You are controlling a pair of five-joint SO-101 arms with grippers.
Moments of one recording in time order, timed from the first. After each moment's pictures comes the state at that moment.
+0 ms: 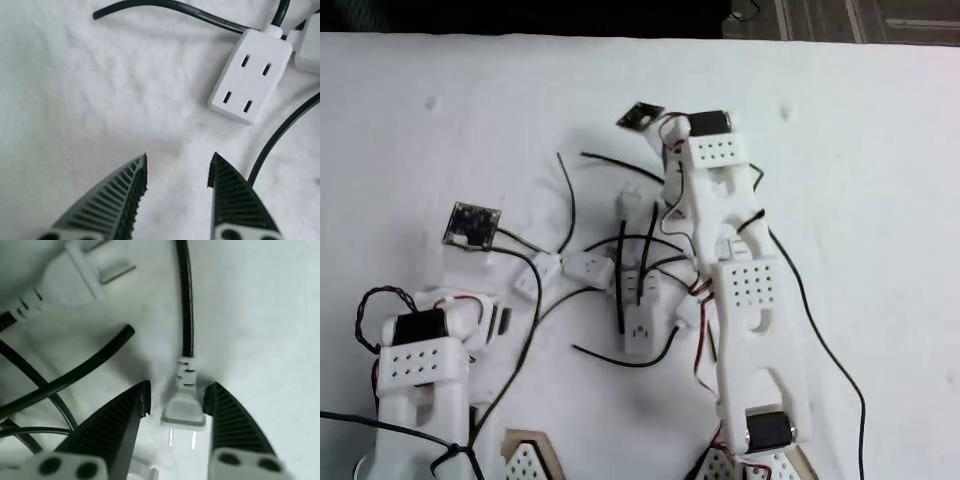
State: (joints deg) left arm -16.5 -52.5 73.8 56.7 -20.4; right arm -11.3 64.1 -65.2 97.4 43.3
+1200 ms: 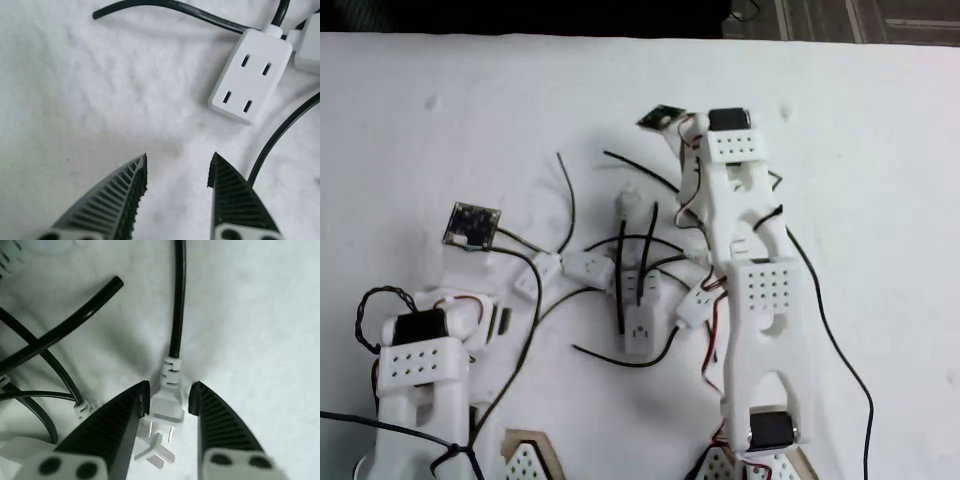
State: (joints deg) left arm -16.5 -52.5 73.8 56.7 -20.4; right arm -8.4 56.0 -54.6 98.0 42.3
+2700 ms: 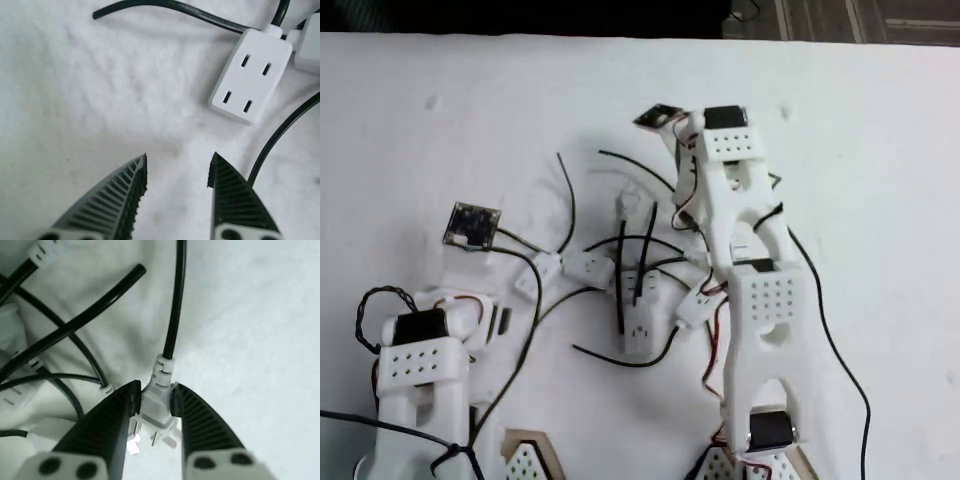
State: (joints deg) left arm -16.5 -52.5 73.8 56.7 -20.4; right arm -9.9 45.1 -42.6 97.9 39.1
